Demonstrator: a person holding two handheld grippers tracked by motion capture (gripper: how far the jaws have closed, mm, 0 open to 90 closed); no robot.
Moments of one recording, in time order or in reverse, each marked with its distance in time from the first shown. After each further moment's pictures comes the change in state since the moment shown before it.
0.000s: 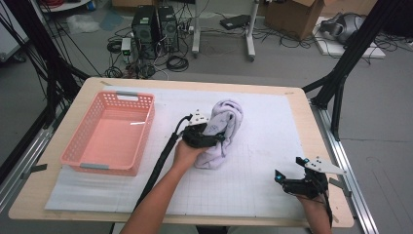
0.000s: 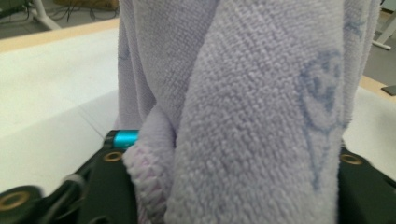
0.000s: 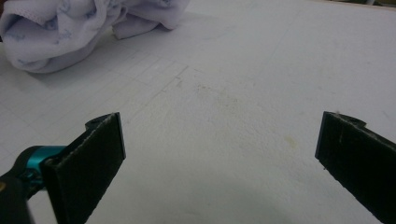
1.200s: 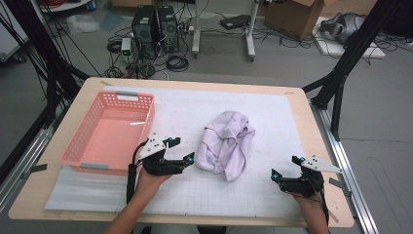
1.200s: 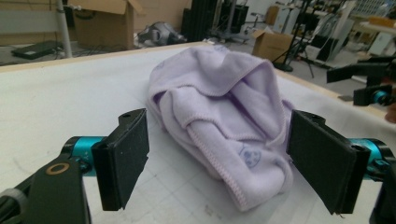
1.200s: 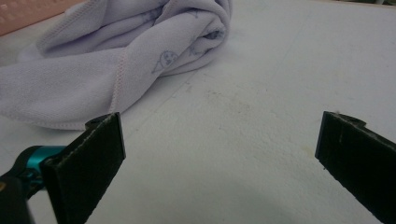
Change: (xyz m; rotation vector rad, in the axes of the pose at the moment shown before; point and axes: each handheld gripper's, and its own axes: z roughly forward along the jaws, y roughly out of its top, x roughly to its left) left arm -0.009 -0.058 -0.123 -0.201 0.041 0.014; right arm 0.001 0.002 0.009 -0.009 0.017 0.009
